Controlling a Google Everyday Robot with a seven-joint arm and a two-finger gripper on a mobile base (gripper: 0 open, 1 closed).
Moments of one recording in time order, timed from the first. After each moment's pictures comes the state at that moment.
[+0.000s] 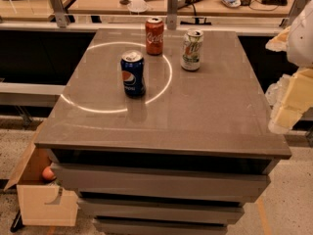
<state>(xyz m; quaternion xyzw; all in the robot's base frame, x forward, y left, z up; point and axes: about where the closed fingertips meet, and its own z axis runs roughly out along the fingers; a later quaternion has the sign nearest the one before) 0.439 -0.217 0.978 -0.60 0.78 -0.03 0.16</state>
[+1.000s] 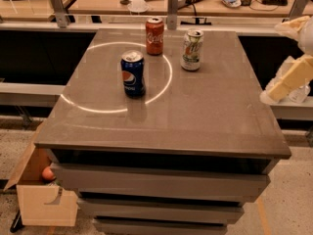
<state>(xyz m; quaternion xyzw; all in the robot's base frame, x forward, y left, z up) 0.517 -0.243 0.976 -0.55 0.76 0.03 0.35</state>
